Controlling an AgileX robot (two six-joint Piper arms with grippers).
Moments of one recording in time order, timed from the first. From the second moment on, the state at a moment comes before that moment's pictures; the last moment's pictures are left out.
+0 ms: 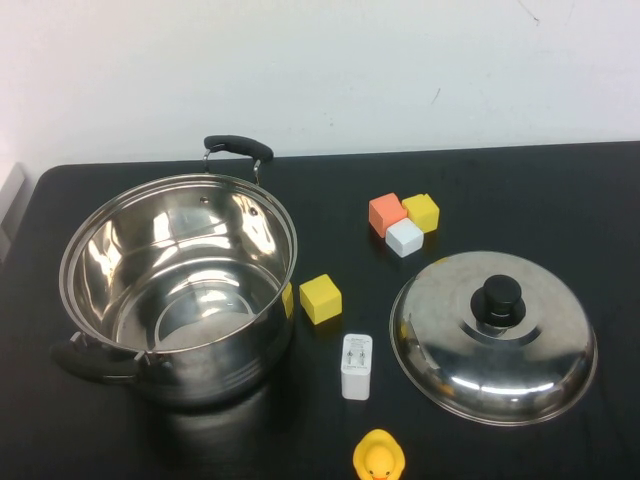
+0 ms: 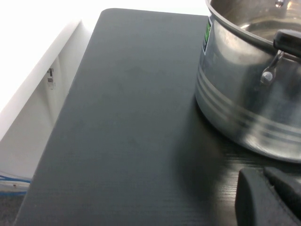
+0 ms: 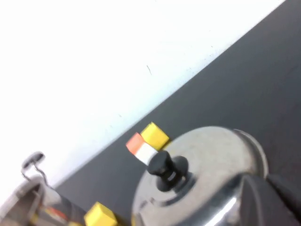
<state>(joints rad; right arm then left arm) 0.04 -0.01 0.02 0.46 0.24 0.26 0.04 -0.01 0.01 -0.11 0.37 -0.02</state>
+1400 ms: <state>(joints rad) 0.40 1.72 -0.49 -0.05 -1.06 0.02 0.04 -0.01 0.01 -0.11 0.37 -0.02</state>
